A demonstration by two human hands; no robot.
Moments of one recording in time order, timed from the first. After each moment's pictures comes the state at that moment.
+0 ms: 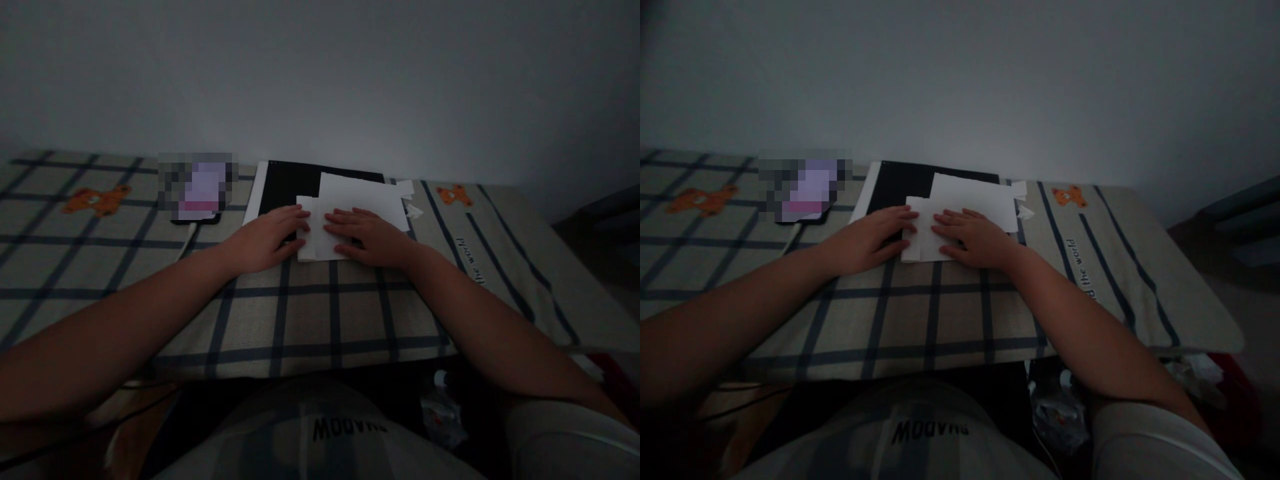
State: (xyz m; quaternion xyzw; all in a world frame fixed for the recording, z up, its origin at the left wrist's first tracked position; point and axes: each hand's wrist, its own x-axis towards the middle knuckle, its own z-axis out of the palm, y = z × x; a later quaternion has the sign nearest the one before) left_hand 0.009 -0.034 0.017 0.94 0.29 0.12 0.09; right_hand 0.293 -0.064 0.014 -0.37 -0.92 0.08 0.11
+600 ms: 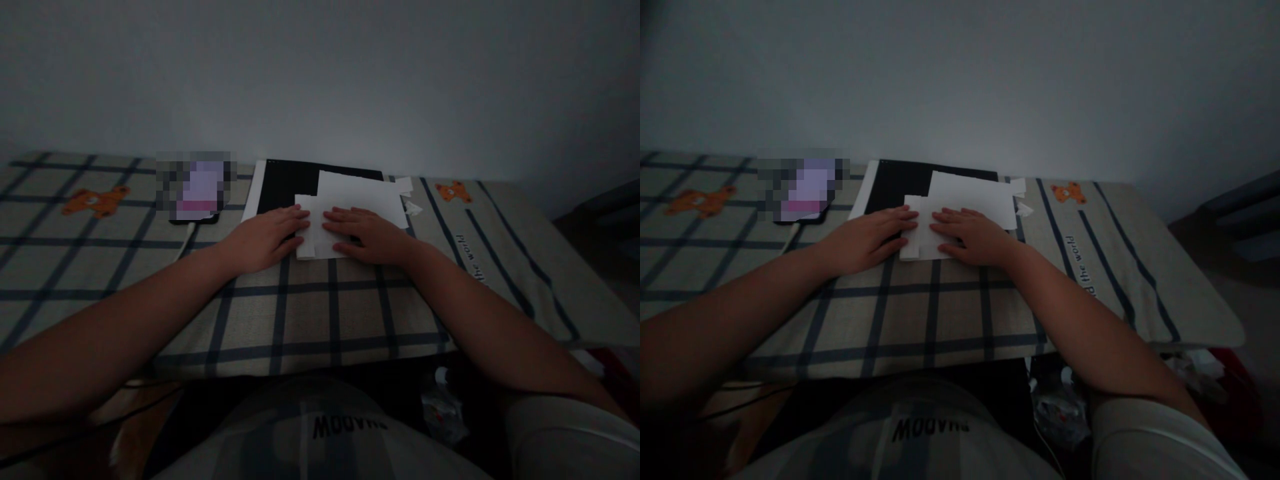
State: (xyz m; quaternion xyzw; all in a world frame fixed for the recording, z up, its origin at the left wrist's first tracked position) left_hand 0.010 -0.037 0.019 0.95 0.31 0.07 0.06; right_hand 0.293 -0.062 0.011 -0.37 -0.92 0.09 0.12
